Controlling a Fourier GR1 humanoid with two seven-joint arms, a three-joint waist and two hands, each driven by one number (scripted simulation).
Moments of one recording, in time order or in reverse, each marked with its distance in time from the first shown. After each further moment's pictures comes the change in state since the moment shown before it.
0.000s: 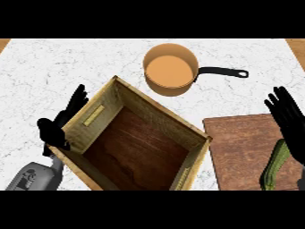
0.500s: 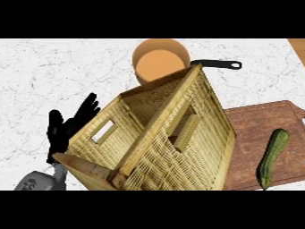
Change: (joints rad) left arm 0.058 -0.021 -0.027 -0.074 0.102 -0.101 0.057; right arm 0.229 -0.166 -0.209 0.165 0.294 -0.432 0.114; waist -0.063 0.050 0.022
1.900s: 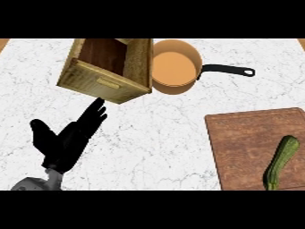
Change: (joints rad) left arm 0.036 0.022 -0.011 -0.131 0.079 -0.100 0.141; right arm 0.088 -0.273 0.127 -0.764 0.284 0.062 1.159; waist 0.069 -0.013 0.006
